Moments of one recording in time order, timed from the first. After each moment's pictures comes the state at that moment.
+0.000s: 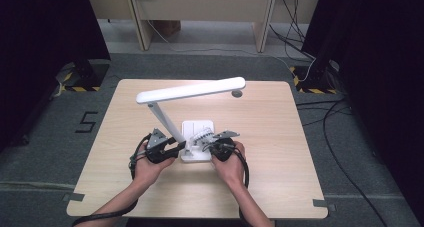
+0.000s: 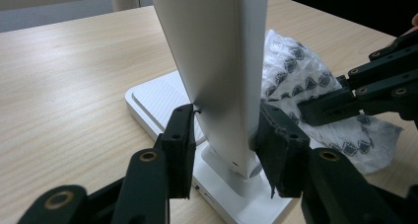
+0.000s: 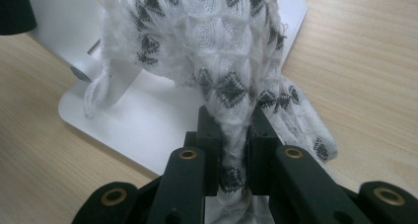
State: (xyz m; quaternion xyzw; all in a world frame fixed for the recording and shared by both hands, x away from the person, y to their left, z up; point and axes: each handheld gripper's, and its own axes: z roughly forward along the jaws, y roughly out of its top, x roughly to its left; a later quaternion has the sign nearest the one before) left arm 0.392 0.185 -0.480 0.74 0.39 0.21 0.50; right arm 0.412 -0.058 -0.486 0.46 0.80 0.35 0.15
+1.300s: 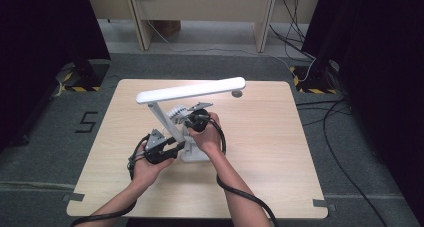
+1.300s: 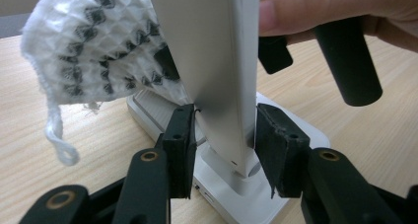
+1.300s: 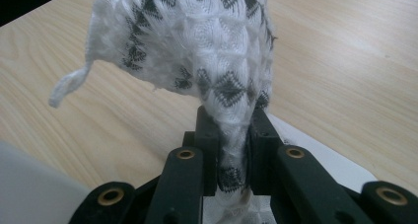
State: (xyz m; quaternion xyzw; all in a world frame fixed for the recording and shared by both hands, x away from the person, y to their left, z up) left arm 0.390 0.187 -0.479 0.74 0.39 0.21 0.51; right arm 0.494 0.018 -0.458 0.39 0.82 0.39 0.14
